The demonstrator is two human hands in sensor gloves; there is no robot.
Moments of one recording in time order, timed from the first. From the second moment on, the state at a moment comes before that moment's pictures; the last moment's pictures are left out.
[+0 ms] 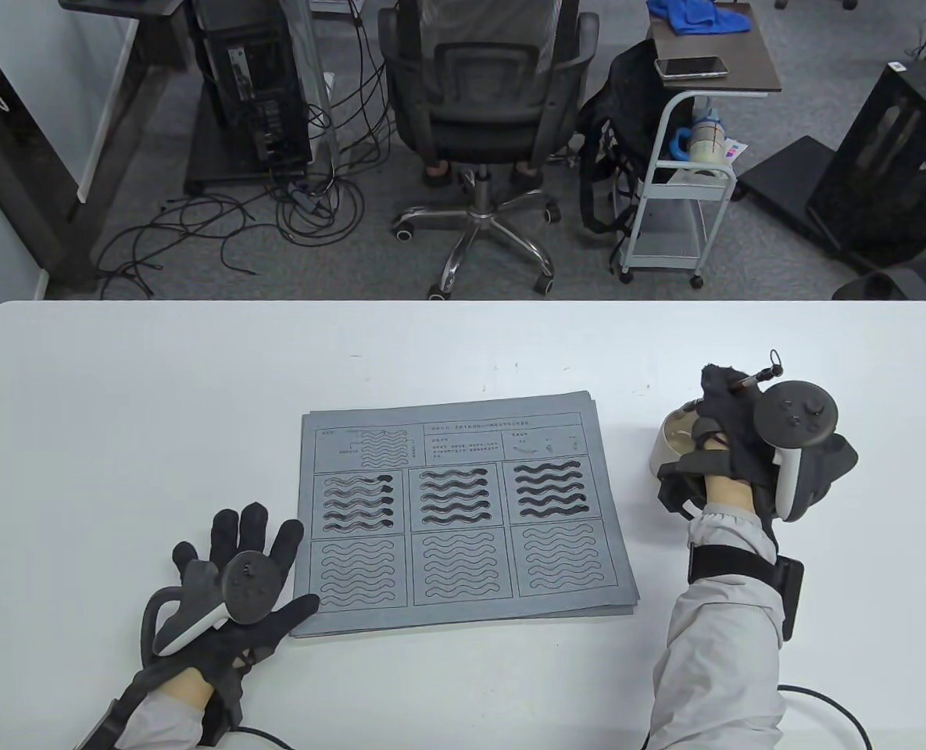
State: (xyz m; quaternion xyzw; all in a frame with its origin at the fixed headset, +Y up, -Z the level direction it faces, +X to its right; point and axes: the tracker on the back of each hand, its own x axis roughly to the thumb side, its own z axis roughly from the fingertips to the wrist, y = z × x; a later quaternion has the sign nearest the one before) left_hand -0.283 -0.750 -0.246 -0.19 -0.05 0.06 0.98; right_hand 0.277 -0.621 -0.356 -0.28 -0.20 0.87 0.34
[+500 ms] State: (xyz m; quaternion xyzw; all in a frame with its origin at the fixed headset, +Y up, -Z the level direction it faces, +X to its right) left_hand -0.283 -0.750 -0.246 -0.20 -0.04 0.07 0.98; right_hand 0.289 -0.615 -0.342 -0.30 -0.21 0.89 0.26
